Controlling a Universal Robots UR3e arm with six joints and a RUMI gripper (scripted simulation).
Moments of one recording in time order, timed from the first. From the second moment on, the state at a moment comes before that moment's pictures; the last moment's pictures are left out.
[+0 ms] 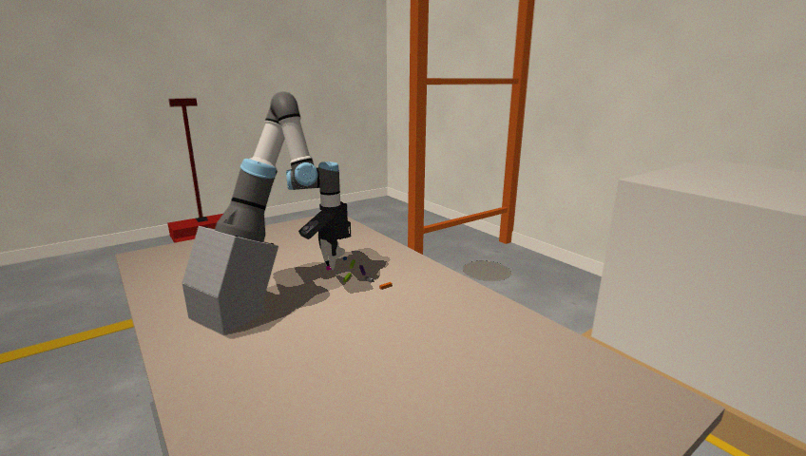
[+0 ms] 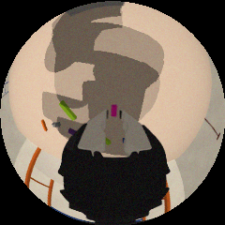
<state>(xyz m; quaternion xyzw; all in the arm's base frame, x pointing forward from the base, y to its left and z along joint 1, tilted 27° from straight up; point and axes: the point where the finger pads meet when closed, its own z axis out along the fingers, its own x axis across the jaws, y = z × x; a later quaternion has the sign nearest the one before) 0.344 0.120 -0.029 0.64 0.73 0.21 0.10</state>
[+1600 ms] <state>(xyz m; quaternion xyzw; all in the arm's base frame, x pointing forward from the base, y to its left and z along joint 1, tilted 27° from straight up) 0.343 0.120 -0.028 0.64 0.73 0.21 0.10</state>
